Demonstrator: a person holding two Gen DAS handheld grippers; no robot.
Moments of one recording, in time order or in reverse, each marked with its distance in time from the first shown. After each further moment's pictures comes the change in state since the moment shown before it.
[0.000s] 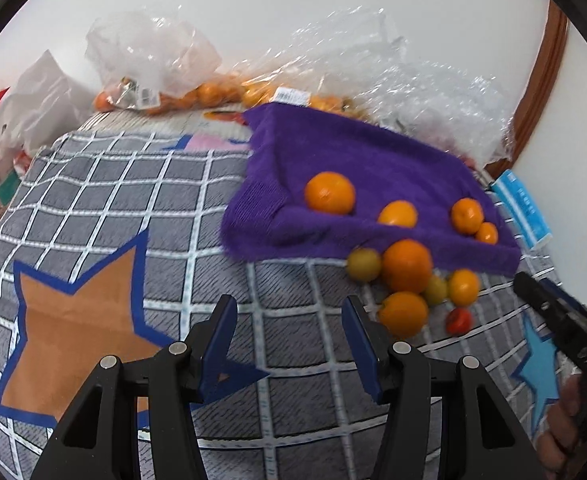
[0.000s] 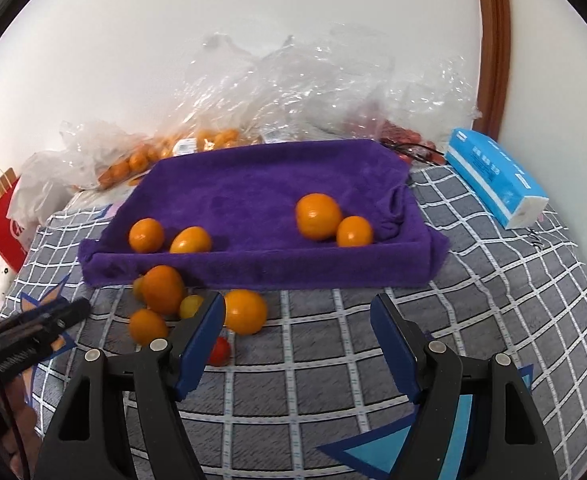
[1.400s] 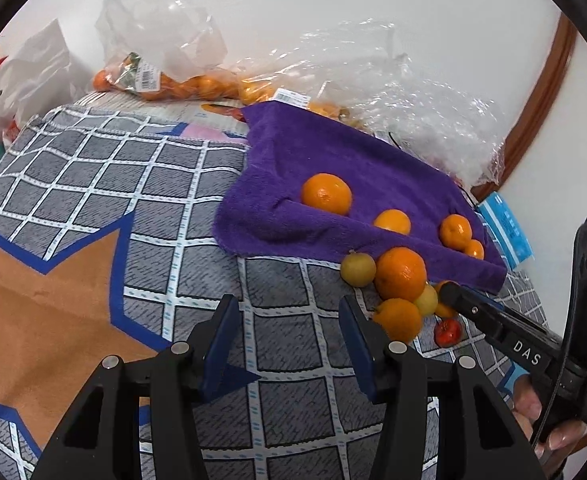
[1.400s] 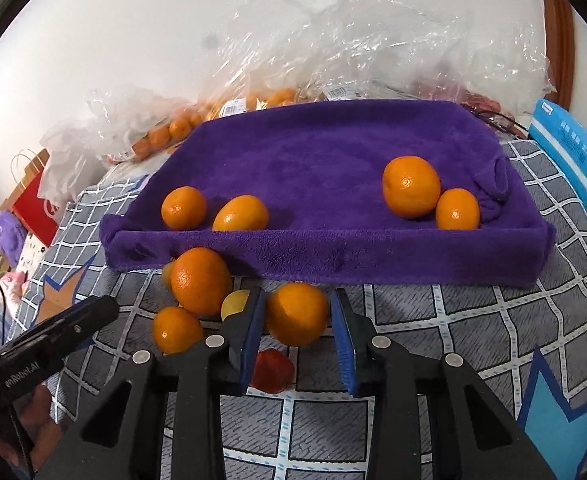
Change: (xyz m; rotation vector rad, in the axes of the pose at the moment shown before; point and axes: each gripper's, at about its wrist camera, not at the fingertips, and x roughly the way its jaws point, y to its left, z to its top) left arm 0.006 0.011 -0.008 -0.076 -0.045 -0.118; right arm 0.056 0.020 -0.002 -0.033 0.108 0.208
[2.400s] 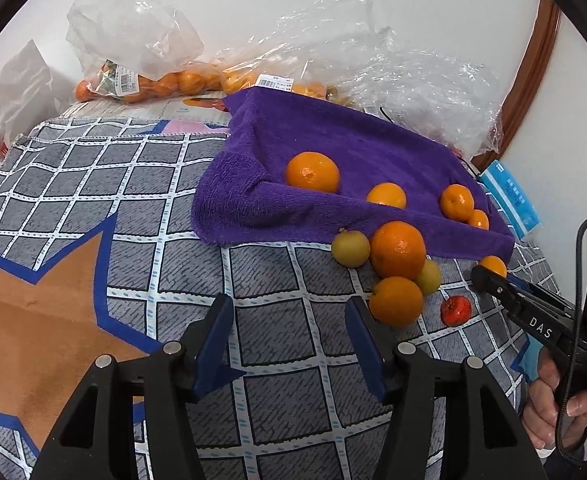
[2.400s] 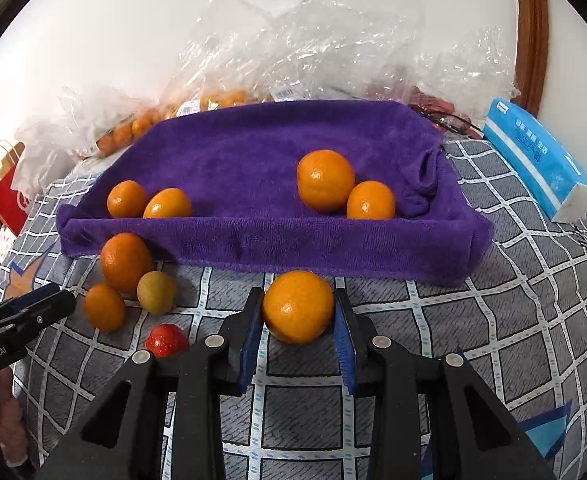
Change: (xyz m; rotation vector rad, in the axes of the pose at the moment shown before) left arm 0.007 -0.014 -0.004 0.082 0.052 0.036; right arm -0.009 -0.039 -0.008 -0.034 -0.013 -0.131
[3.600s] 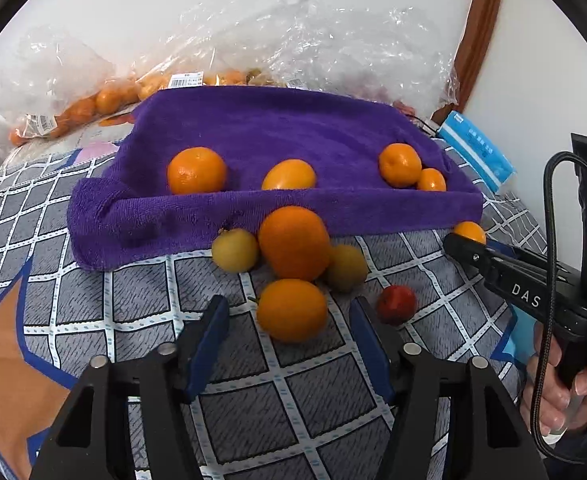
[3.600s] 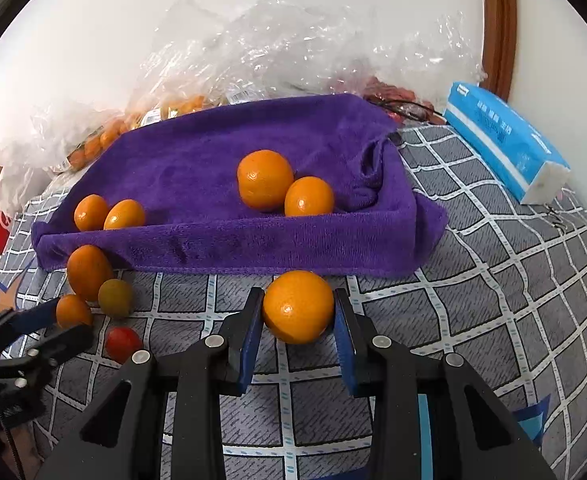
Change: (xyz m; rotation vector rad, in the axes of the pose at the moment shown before) left arm 0.025 -0.065 0.005 0.182 0.052 -0.060; right arm 0.001 -0.032 0.002 0.075 0.012 -0.049
